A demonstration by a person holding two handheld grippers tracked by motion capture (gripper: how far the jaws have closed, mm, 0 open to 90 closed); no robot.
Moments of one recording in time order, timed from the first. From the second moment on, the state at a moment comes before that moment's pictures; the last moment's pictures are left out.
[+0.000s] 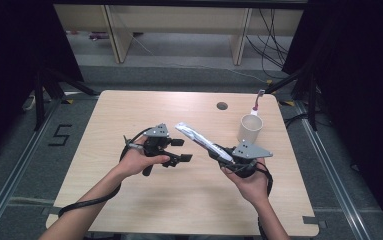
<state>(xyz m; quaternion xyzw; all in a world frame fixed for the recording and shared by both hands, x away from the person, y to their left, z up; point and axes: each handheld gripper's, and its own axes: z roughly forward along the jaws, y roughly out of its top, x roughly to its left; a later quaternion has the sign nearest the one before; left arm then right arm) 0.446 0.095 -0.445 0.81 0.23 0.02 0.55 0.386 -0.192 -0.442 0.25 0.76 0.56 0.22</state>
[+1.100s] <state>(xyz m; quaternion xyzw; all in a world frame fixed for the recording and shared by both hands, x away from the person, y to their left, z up) 0.457 0.083 -0.431 0.74 0.27 -0.03 0.62 0.386 -0.188 -0.436 0.25 0.74 0.58 0.23</state>
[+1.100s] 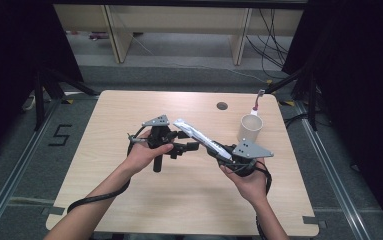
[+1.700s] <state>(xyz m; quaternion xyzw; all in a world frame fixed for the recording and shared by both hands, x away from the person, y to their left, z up) 0.465 0.074 -0.425 0.70 0.32 -0.06 0.63 0.384 -0.188 -0.436 0.25 0.74 0.58 0.24</state>
